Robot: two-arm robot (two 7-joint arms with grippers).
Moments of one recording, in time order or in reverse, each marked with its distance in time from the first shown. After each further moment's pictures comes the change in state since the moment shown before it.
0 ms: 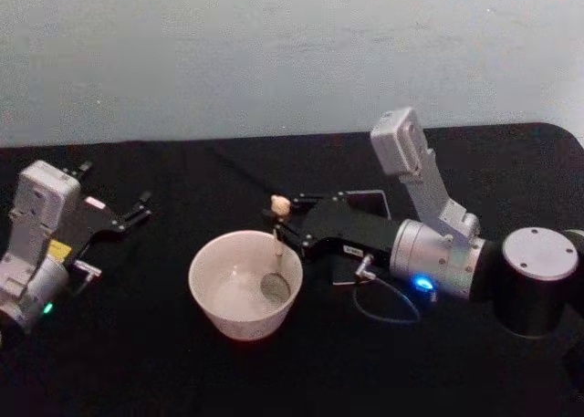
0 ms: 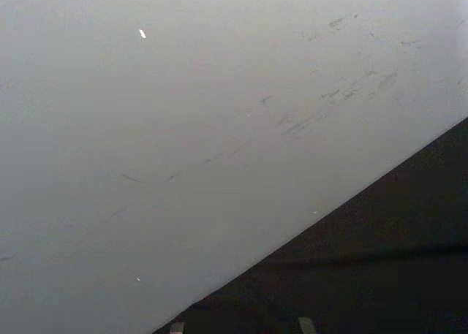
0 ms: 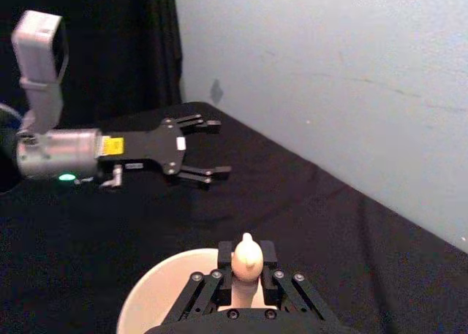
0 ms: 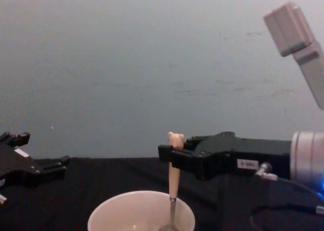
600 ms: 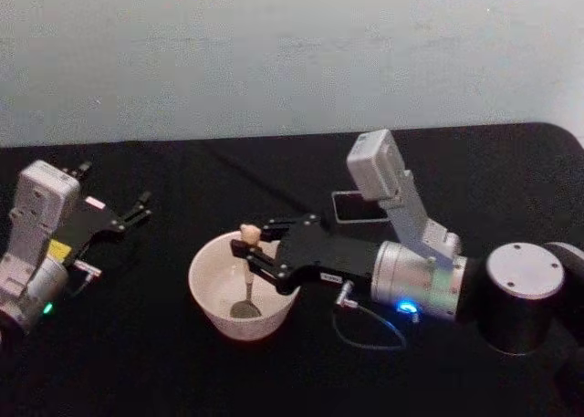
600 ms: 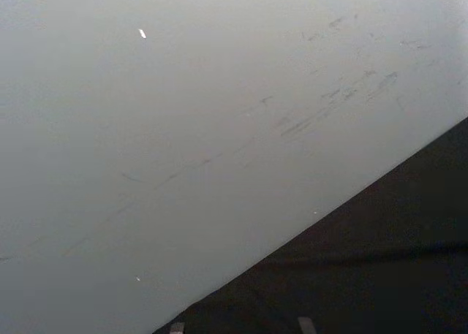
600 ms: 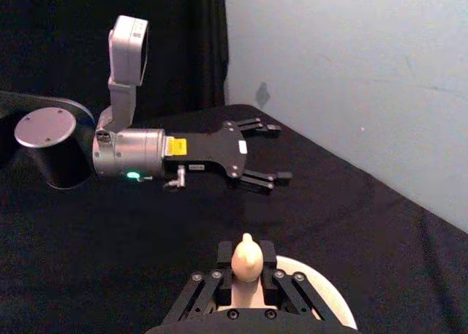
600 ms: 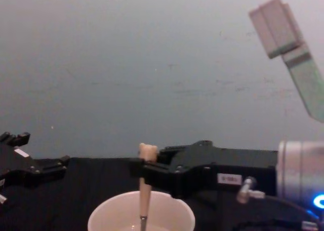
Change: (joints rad) left arm 0.000 0.000 0.000 0.000 0.000 0.000 0.000; right arm -0.016 0.017 -0.063 -0.060 0.019 -0.005 0.034
